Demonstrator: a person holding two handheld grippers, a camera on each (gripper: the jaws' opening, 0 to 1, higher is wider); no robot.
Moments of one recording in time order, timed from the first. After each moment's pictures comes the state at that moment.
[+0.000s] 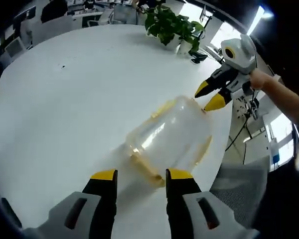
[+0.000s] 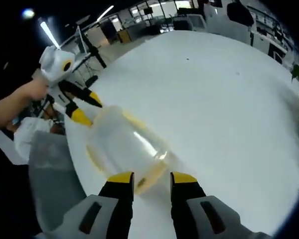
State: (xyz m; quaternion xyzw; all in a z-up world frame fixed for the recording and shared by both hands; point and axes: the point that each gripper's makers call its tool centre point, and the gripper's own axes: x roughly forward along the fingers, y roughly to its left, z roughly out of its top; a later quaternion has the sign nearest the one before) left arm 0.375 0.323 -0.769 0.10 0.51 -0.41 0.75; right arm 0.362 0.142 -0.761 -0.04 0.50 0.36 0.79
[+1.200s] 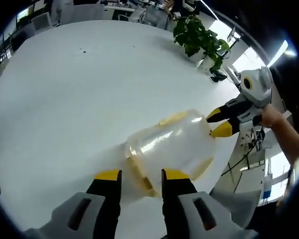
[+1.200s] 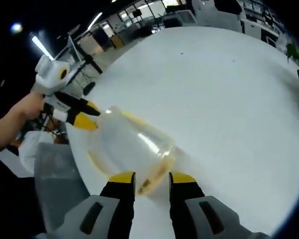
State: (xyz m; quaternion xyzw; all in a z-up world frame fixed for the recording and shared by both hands) left arm 0.375 0.314 -0.771 0.01 0.54 -0.33 0.77; right arm 0.354 0.149 -0.772 0.02 0.51 0.34 0.79
